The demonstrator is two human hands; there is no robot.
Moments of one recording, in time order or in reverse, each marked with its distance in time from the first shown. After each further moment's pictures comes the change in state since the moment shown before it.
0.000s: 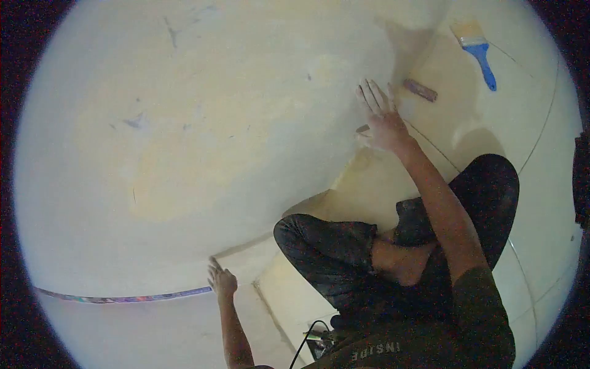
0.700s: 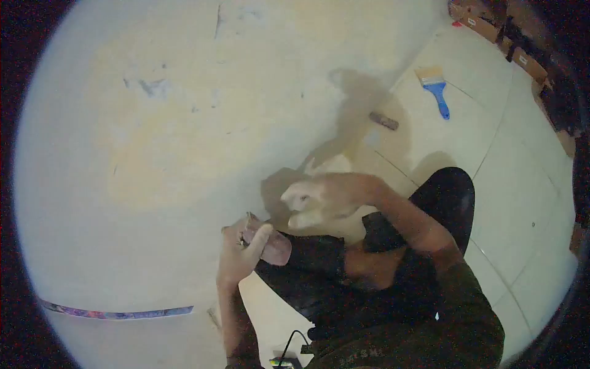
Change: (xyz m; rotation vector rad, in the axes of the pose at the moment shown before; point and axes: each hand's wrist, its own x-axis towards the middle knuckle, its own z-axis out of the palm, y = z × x) left_hand -0.096 0.201 -0.191 -1.200 -0.117 1.000; right_hand 0.019 -0.190 -0.167 0.633 -0.901 -0.139
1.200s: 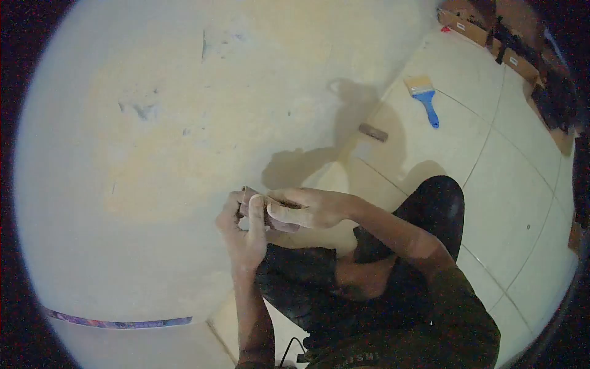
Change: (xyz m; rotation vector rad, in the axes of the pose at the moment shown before) left_hand 0.054 0.036 0.048 -0.082 0.396 0.214; right_hand 0.011 0.003 0.004 0.537 0.058 -0.160
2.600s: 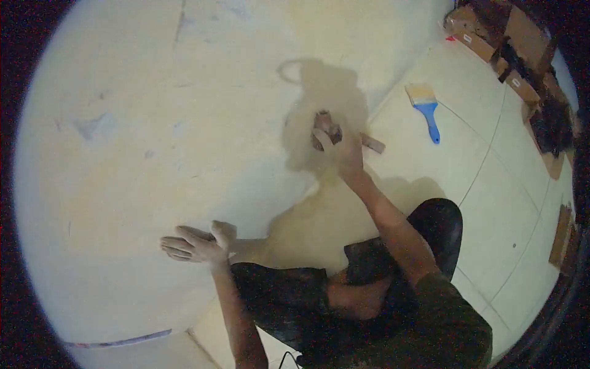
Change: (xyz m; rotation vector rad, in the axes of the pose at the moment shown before) left_hand 0.020 -0.228 -0.059 1.223 0.664 0.368; right_hand 0.054 0.085 -0.127 -0.677 1.370 -0.017
